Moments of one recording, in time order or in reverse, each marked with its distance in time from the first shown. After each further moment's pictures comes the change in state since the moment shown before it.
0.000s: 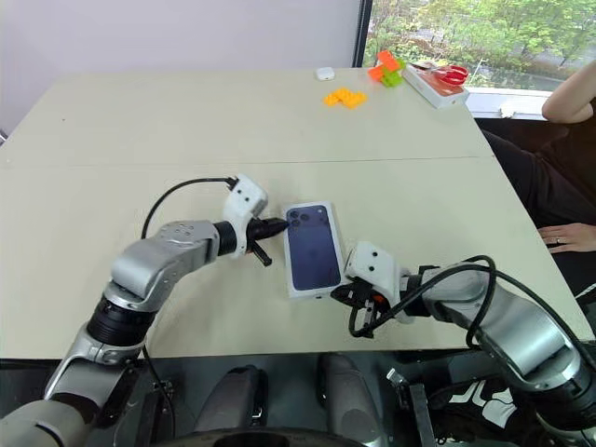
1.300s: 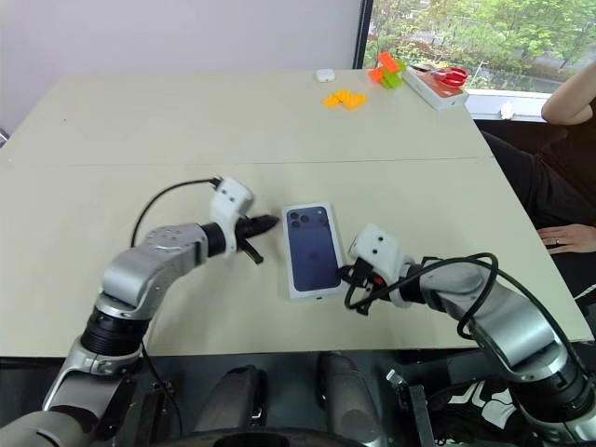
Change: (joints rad) left arm 0.112 0.011 0.292 -0.064 -0.034 -0.103 -0.008; right arm -0.031 0.146 -0.159 0.131 -0.036 -0.105 -0.114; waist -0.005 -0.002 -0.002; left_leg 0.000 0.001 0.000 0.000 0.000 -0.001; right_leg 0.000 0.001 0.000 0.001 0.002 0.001
